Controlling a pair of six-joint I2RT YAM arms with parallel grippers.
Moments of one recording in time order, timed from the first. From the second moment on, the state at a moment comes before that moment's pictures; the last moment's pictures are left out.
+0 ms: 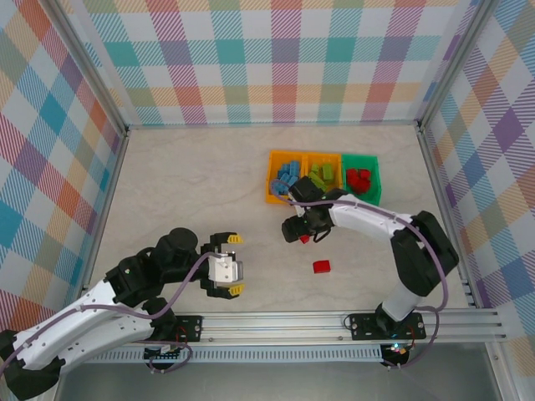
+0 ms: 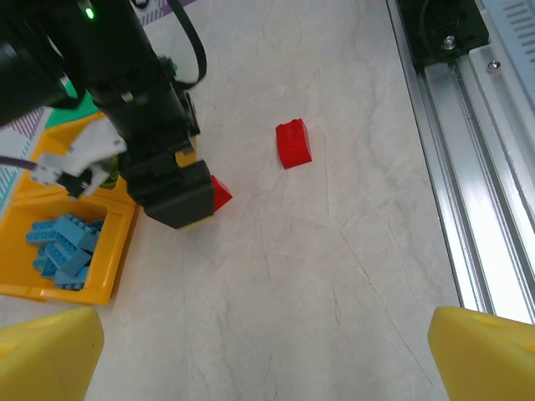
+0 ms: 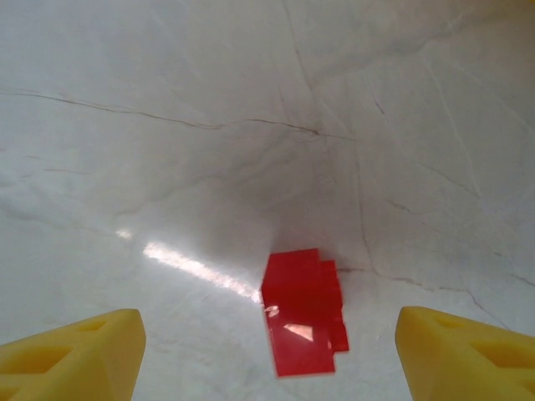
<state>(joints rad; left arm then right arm) -0.92 0.61 0.68 -0.62 0.25 0.70 0.69 1.68 1.08 -0.68 -0.02 0.28</state>
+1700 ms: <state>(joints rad) -0.85 0.75 0.77 -0.52 0.03 0.31 0.12 1.69 1.29 -0.49 0.14 0.55</state>
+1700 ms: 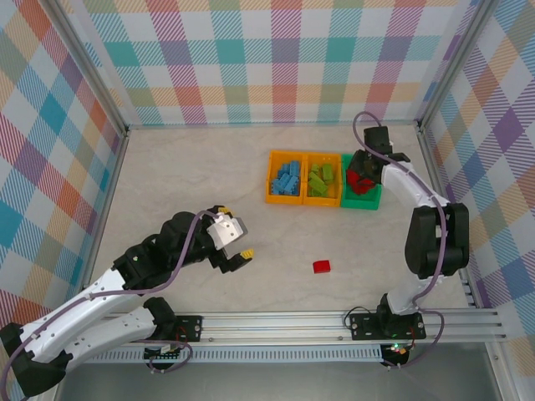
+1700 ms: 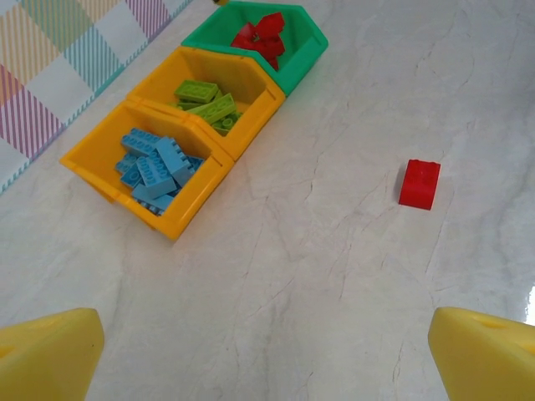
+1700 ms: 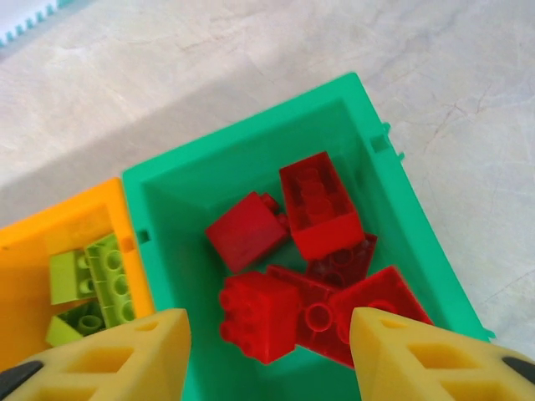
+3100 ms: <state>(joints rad) -0.85 0.68 0.66 -0.55 0.27 0.68 0.75 1.50 0.77 -0.81 -0.03 0.67</state>
